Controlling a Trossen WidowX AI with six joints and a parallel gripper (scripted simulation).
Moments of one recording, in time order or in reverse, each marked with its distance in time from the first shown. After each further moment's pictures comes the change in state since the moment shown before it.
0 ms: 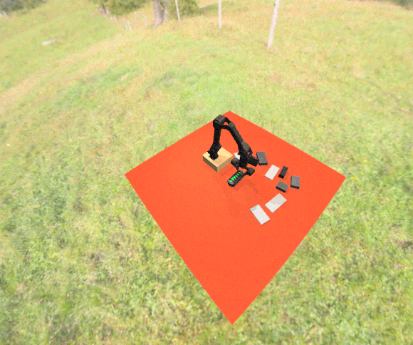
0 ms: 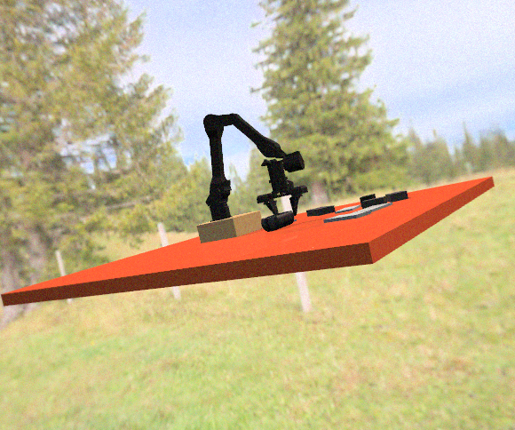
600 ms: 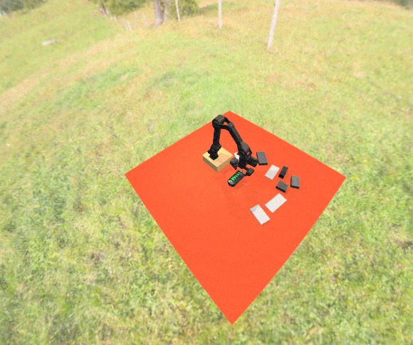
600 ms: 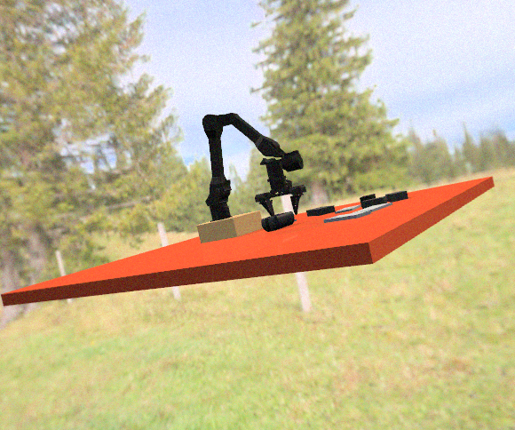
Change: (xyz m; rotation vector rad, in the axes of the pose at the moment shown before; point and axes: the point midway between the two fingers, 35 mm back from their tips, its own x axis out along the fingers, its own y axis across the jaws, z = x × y) arm -0.005 0.002 -0.008 -0.012 0.003 0.013
